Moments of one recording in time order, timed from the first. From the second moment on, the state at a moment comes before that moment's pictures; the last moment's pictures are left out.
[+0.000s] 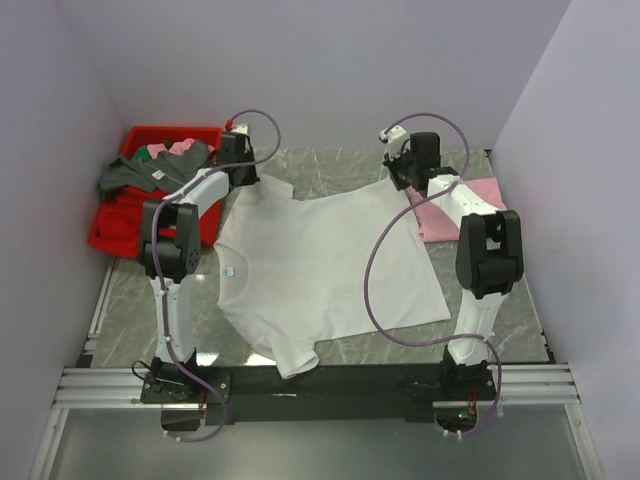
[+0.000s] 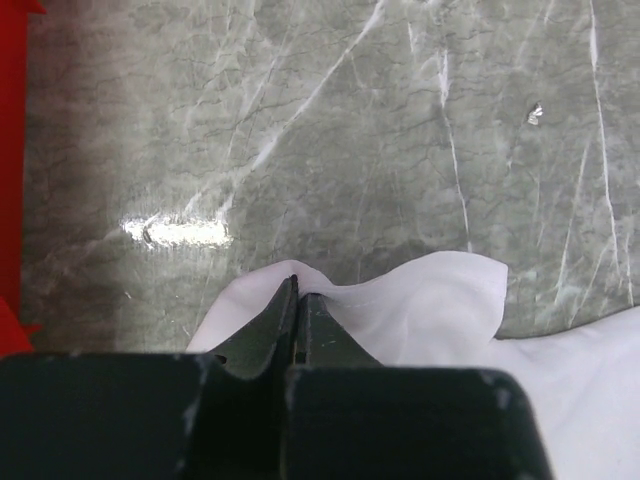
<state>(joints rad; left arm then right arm) -0.20 2.17 1.70 -0.20 -0.05 -0.28 0.14 1.96 1.51 -0.17 -0.20 -0.42</state>
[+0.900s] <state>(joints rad) -0.19 1.90 1.51 -0.22 -0.04 -0.24 0.10 1.84 1.42 -0.17 -0.33 -0.36</state>
